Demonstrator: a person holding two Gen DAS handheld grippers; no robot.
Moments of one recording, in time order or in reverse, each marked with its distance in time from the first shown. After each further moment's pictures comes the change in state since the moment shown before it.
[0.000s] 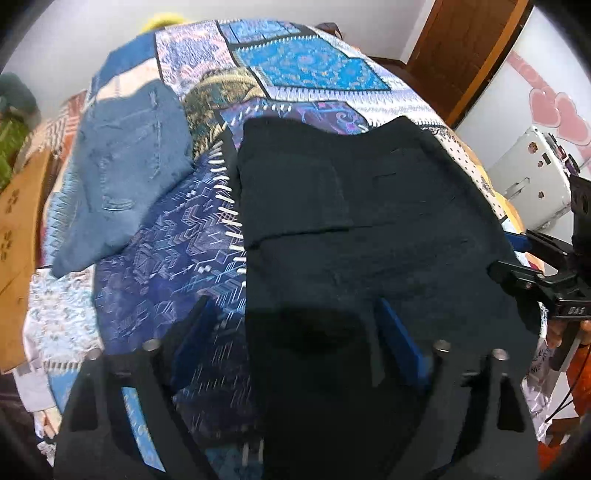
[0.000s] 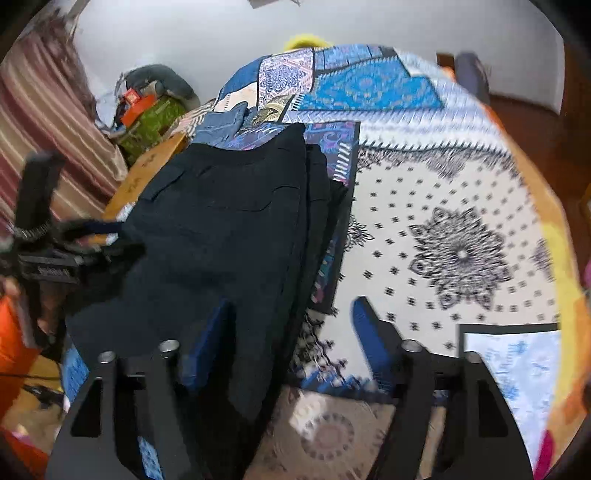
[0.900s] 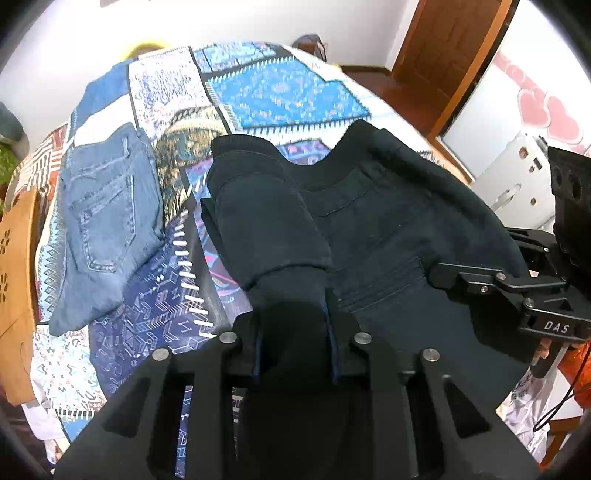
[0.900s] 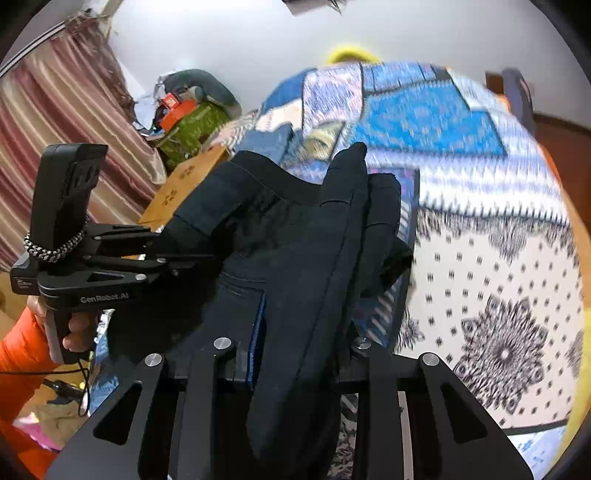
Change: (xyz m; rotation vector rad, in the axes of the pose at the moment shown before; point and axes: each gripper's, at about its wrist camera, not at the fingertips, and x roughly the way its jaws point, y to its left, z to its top) left arm -0.013 -0.032 0.055 0.059 -0.059 -0.018; right arm 0.005 0.025 0.052 -0.118 -0.047 0.130
